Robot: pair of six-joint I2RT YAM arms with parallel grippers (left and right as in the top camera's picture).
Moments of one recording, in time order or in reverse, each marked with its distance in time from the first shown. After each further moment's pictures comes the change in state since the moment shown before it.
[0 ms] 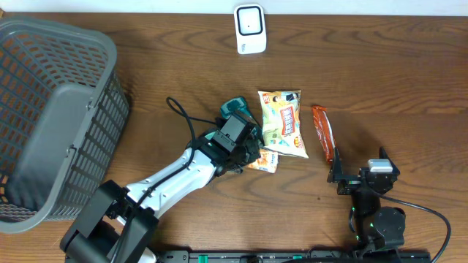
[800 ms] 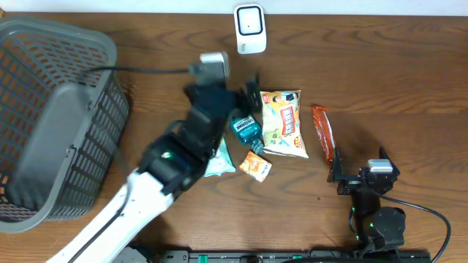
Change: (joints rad) left arm 0.003 -0.380 0.248 0.041 -0.521 0.532; right arm 0.000 0.000 0.000 0.000 0.000 0.000
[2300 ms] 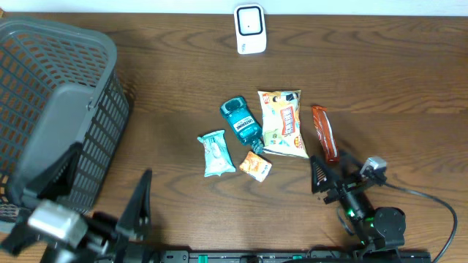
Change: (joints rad) left arm 0.507 -0.891 0.028 -0.375 0.597 0.465; right arm 0.000 0.002 0.000 0.014 -0.497 0.702
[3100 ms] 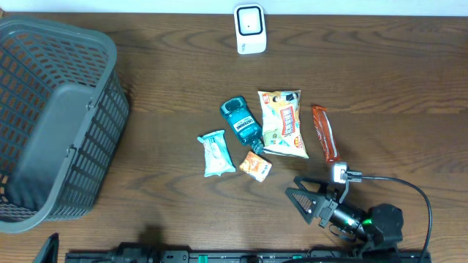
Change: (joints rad) left arm 0.118 -0.357 -0.060 -0.032 0.057 -0.024; right arm 0.000 0.049 0.000 -0.023 -0.520 0.256
